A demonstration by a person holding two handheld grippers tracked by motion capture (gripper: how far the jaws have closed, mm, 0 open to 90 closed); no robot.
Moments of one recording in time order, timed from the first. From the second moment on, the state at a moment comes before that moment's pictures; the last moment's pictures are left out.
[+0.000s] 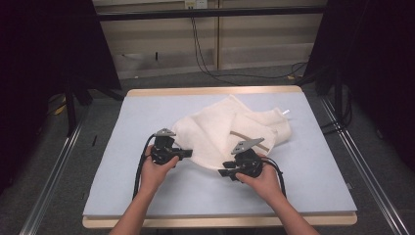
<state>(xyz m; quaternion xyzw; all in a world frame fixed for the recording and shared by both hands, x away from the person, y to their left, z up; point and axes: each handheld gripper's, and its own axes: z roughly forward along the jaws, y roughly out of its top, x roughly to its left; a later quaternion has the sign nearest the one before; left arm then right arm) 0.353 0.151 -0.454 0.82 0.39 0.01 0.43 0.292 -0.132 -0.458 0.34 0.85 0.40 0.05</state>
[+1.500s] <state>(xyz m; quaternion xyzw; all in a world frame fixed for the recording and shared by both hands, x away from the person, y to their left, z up) 0.345 0.165 -0.460 0.82 0.39 0.01 0.42 0.328 -0.249 -0.420 0.52 0.74 0.39 0.15</state>
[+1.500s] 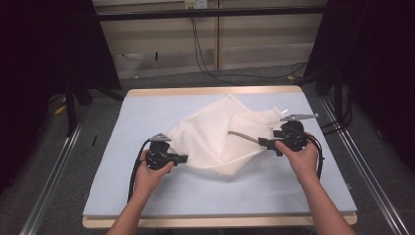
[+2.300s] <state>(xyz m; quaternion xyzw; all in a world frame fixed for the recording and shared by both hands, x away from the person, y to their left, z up) 0.343 0.166 -0.460 0.82 0.39 0.01 0.42 0.250 -0.260 -0.460 0.49 0.80 0.34 0.11</state>
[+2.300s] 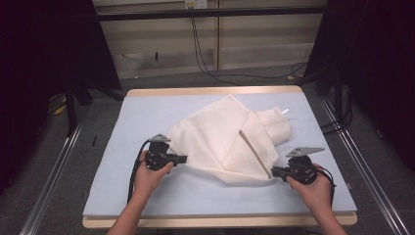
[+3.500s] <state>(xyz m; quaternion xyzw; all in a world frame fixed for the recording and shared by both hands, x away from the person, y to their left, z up) 0.396 0.198 -0.454 0.79 0.44 0.03 0.43 0.262 -0.252 -0.467 0.47 0.82 0.32 0.11</state>
